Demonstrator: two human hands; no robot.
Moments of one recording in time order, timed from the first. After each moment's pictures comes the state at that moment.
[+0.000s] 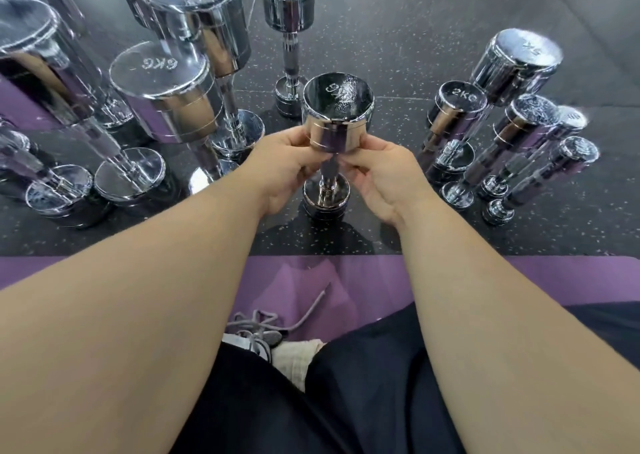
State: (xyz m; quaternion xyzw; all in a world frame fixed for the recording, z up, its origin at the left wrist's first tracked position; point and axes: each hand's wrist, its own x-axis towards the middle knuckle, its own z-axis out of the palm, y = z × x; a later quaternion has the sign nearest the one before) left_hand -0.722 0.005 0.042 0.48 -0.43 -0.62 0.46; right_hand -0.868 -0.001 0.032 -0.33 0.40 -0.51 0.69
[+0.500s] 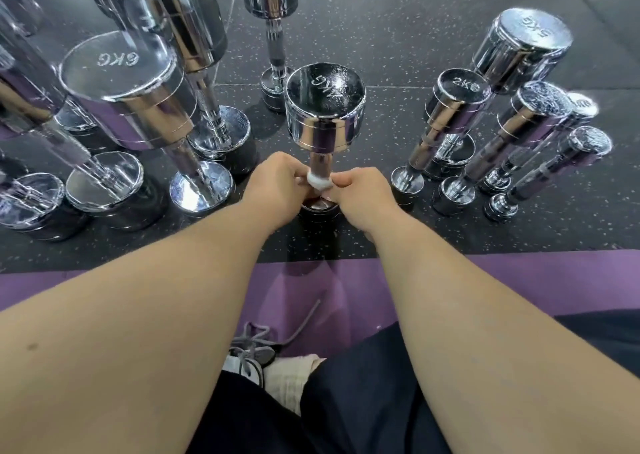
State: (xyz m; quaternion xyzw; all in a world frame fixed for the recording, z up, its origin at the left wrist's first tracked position) left_hand -0.720 -0.013 -0.017 0.67 -0.62 -0.33 0.24; right_hand -0.866 -0.006 -0.011 -0.56 0.65 -0.25 0.45
